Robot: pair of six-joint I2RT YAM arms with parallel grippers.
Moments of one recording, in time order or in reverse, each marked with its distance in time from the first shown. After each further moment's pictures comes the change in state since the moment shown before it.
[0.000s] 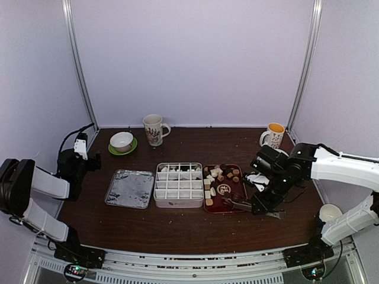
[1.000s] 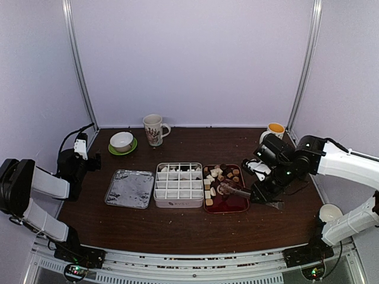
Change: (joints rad) left arm 0.000 0.000 0.000 0.000 0.000 0.000; right arm 0.000 -0.035 0.082 0.019 0.061 0.006
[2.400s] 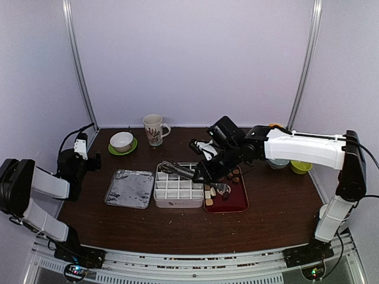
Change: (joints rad) left arm 0.000 0.000 0.000 0.000 0.000 0.000; right arm 0.038 0.475 0.356 0.421 -0.258 0.007
